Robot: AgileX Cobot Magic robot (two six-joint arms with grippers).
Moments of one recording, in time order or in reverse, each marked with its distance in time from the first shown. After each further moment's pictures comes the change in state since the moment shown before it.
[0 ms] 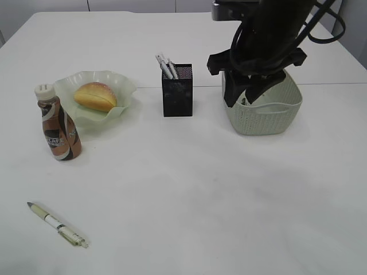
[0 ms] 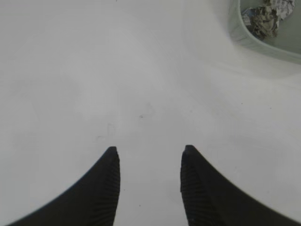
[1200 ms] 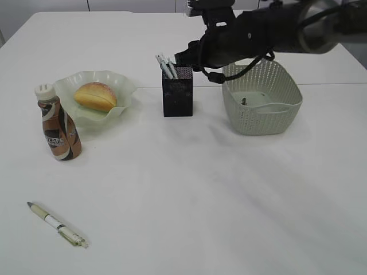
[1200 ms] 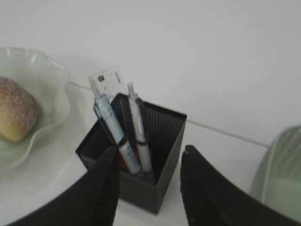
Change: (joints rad) left arm 0.000 -0.335 0.000 0.122 0.175 0.404; right arm 0.000 0.273 0.005 -0.140 -1.039 -0.002
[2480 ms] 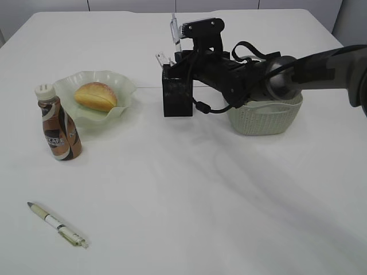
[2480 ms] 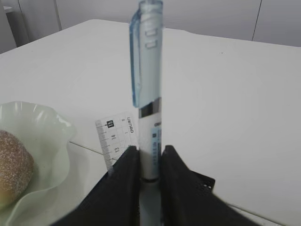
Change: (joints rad) left arm 0.000 0.000 0.000 0.000 0.000 0.005; right arm 0.000 0.193 0.000 -0.032 -0.540 -0.002
